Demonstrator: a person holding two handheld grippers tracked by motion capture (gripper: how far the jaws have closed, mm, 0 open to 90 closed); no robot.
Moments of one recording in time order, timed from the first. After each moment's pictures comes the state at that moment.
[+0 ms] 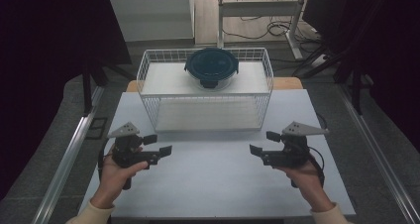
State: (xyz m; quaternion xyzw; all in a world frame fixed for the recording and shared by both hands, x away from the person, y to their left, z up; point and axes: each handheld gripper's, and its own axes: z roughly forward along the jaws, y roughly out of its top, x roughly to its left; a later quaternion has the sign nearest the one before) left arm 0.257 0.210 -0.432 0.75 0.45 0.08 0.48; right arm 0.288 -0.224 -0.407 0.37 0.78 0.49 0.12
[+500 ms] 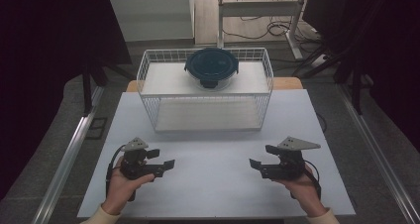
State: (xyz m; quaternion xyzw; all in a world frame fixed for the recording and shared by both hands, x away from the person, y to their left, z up) left arm 0.253 0.202 -0.472 0.76 0.46 0.08 0.44; right arm 0.280 -0.228 -0.450 0.37 0.80 0.46 0.12
